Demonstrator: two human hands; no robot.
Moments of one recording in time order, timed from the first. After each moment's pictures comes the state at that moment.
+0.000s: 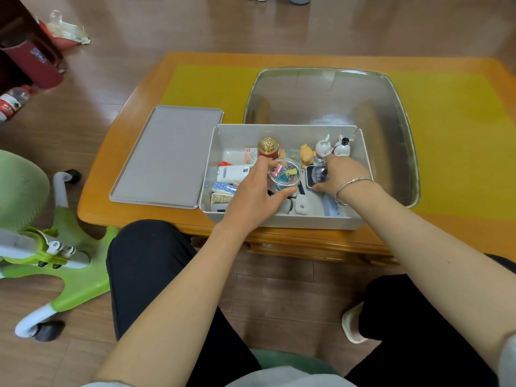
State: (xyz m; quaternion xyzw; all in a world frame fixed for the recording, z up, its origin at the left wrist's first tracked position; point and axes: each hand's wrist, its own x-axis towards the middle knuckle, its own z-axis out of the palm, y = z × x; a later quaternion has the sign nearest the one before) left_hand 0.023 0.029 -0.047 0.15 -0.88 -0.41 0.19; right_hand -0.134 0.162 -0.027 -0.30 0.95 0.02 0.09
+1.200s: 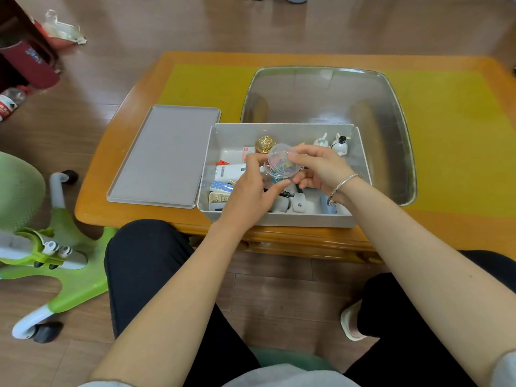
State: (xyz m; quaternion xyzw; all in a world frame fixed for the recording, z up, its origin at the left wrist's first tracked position) left_hand 0.026 0.028 -0.045 0.14 -0.85 -0.46 0.19; right_hand -0.094 0.147 0.006 -0.16 0.65 -0.63 0.39
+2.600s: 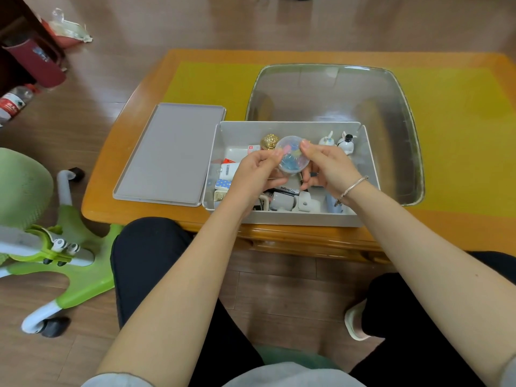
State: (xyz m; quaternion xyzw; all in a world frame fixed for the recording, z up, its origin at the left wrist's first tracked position) left_hand 0.015 0.028 -0.002 0.26 -0.62 -0.73 0.10; right_hand -0.098 0.149 -0.008 -0.23 0.66 -0.63 0.34
